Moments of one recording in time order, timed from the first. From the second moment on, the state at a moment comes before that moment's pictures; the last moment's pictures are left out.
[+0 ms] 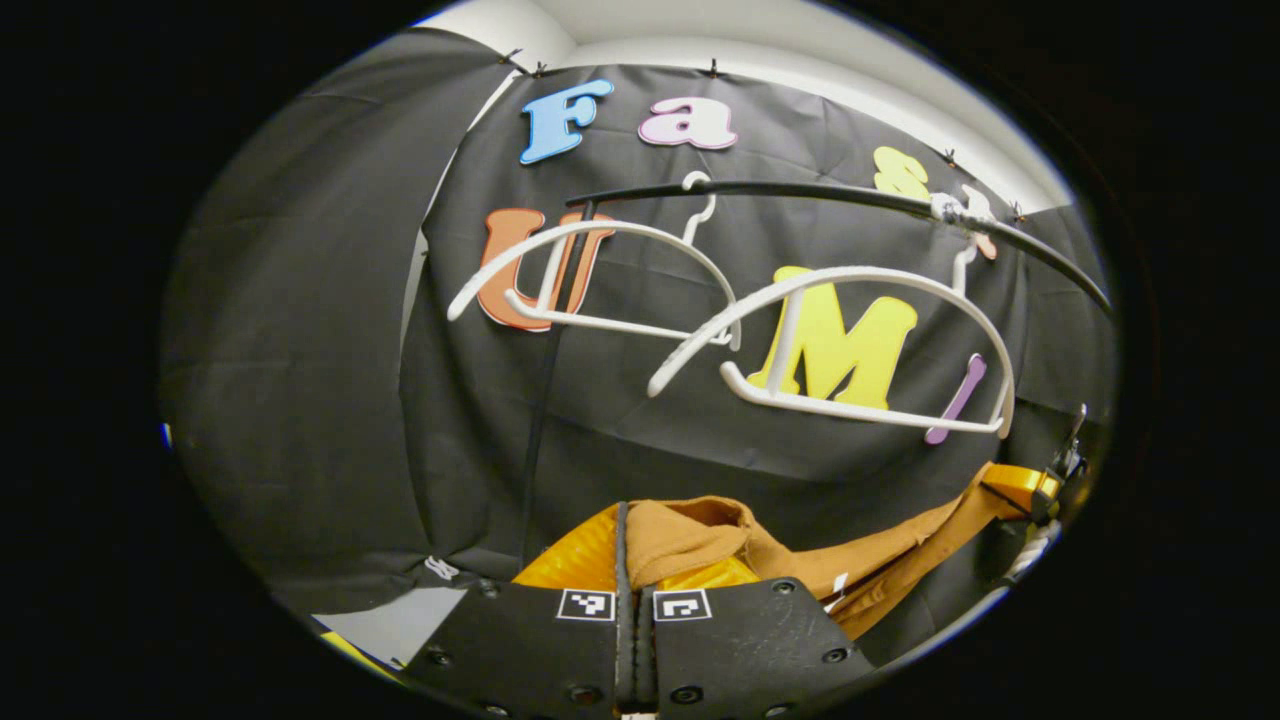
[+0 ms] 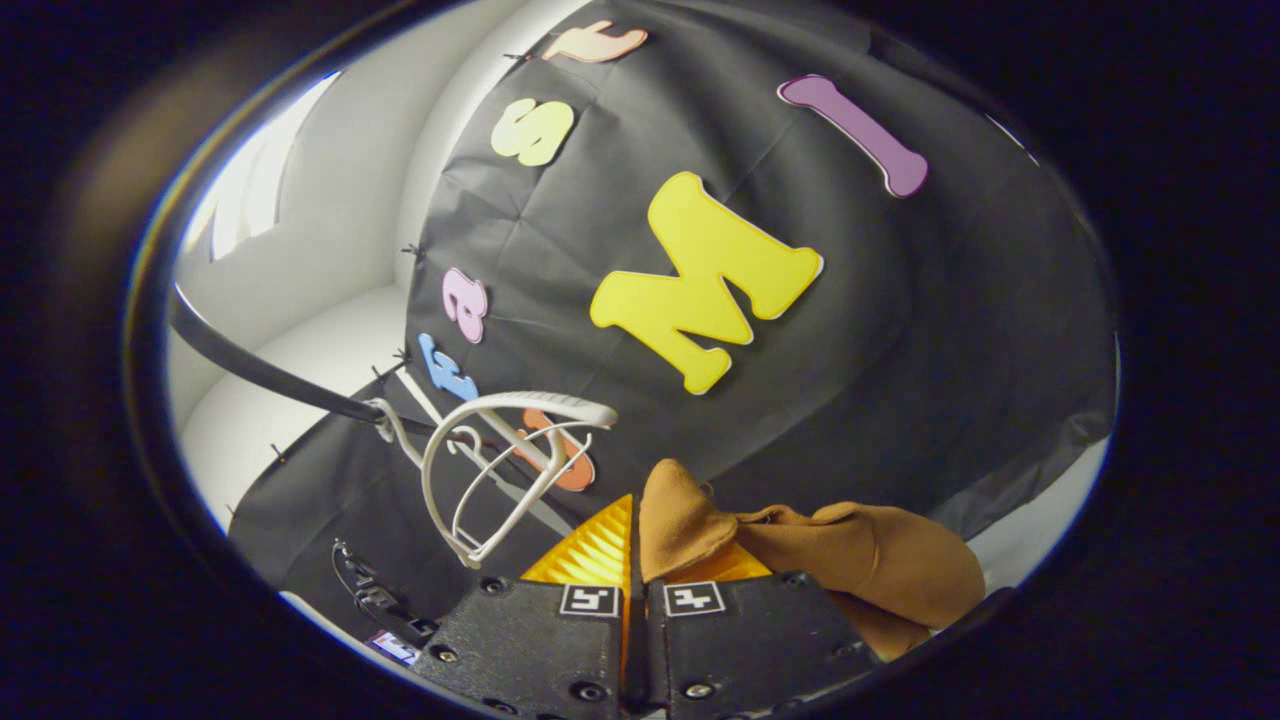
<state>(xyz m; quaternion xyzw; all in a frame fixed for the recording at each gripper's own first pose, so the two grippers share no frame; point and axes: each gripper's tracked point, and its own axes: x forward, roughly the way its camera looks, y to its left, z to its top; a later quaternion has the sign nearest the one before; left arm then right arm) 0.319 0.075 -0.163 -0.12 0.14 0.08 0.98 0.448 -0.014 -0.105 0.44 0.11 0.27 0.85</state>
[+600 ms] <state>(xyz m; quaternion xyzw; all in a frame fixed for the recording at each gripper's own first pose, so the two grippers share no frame) 0.263 0.019 -0.104 -0.14 0.12 0.00 0.98 0.314 0.114 -0.044 0.40 0.11 0.39 0.82</state>
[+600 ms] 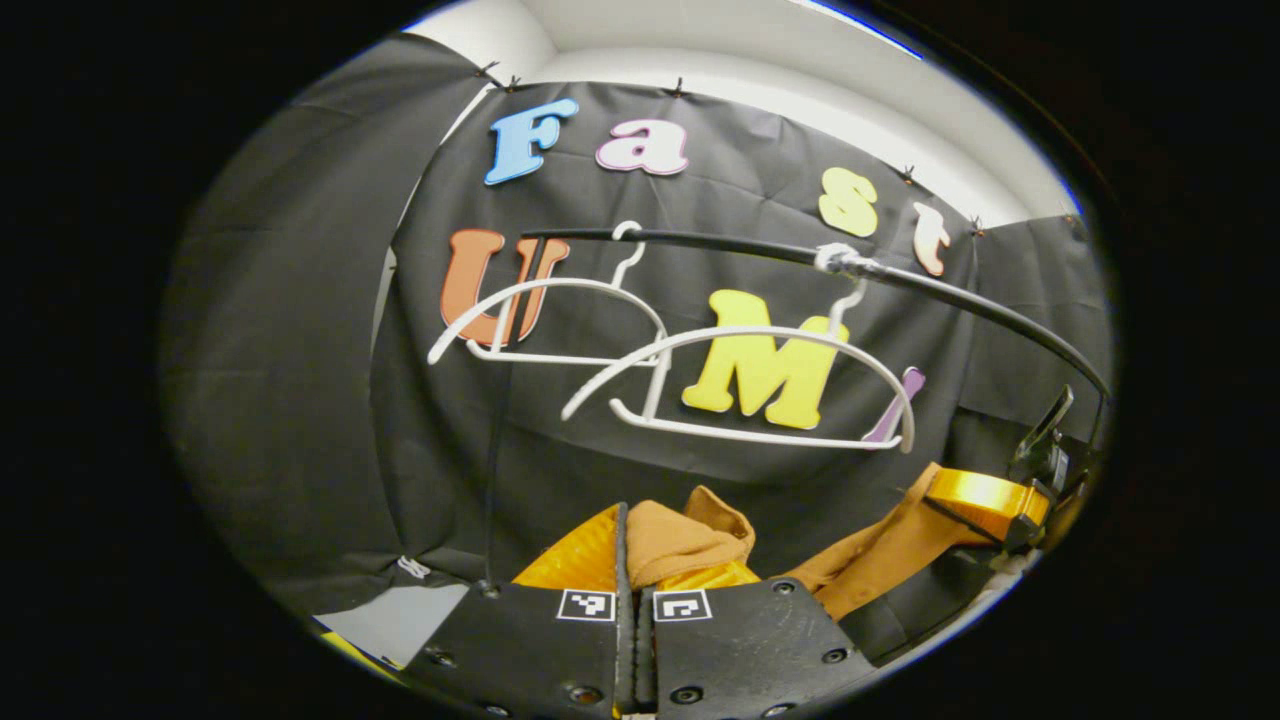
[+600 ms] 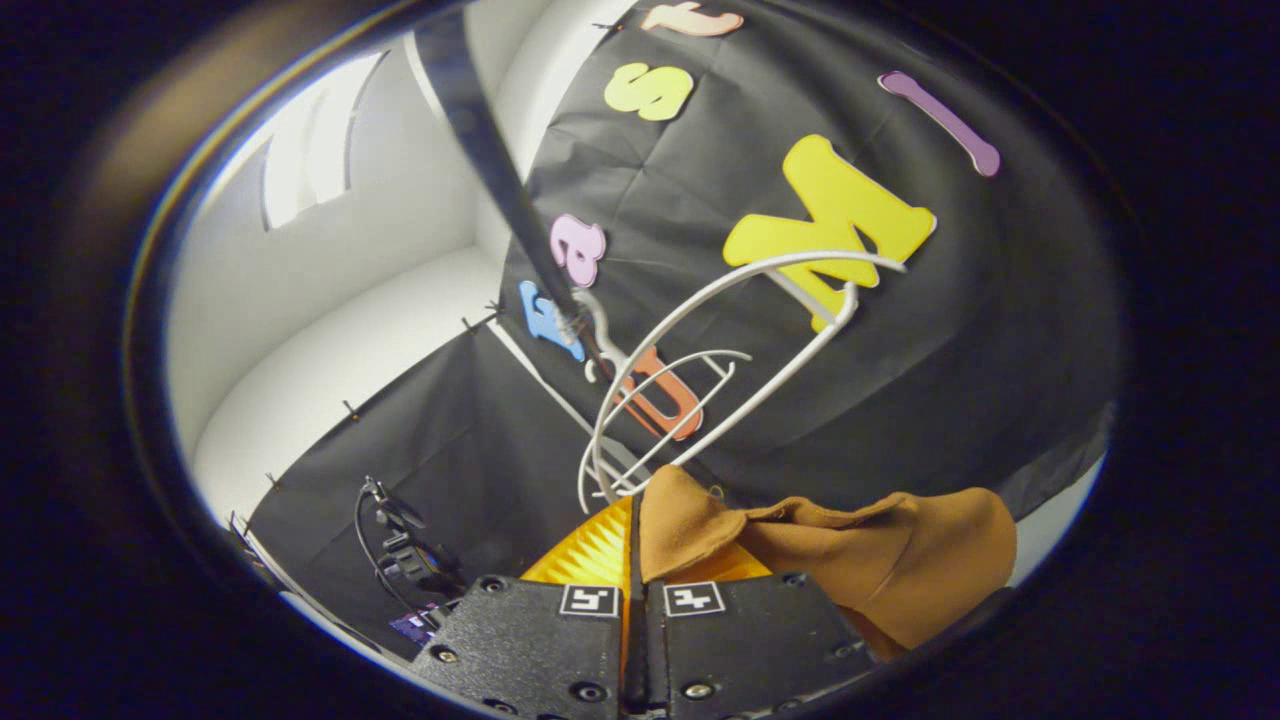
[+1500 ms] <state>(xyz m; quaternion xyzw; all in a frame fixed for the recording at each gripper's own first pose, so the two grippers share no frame) 0.171 0.005 -0.220 -0.13 0.22 -0.04 0.97 0.216 0.224 -0.171 0.30 0.27 0.42 0.82</state>
